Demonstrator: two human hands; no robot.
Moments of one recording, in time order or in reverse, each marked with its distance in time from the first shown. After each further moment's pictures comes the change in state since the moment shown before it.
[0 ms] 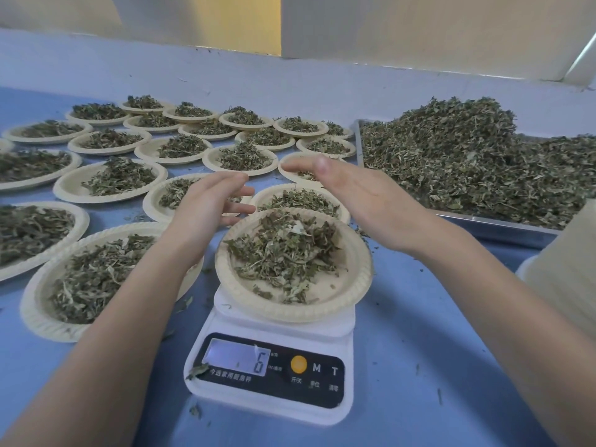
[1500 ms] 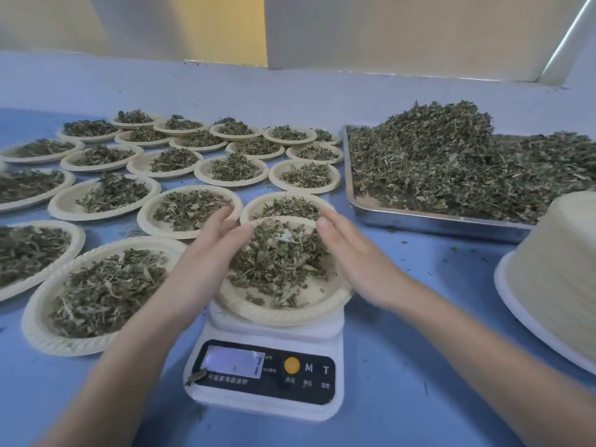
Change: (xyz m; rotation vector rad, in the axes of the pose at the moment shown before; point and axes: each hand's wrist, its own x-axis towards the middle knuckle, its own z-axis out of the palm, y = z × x) left_hand -0.061 -0.004 0.002 0.237 -0.125 -0.045; right_hand -0.028 0.041 0.041 0.192 0.127 0.252
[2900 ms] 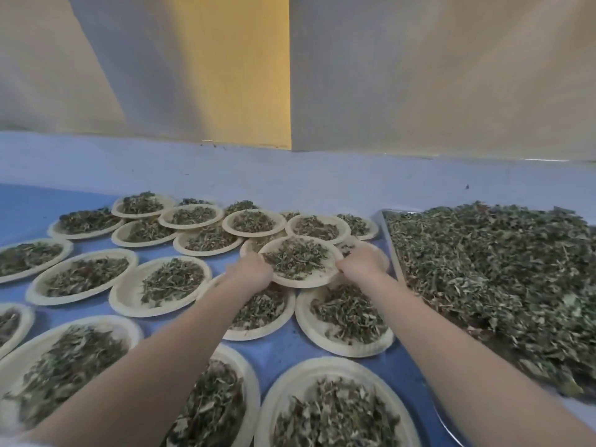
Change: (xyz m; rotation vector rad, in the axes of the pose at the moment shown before) left_hand 0.334 0.020 -0.006 0.573 -0.001 -0.305; right_hand 0.345 0.038 -0.030 -0.422 0.245 0.487
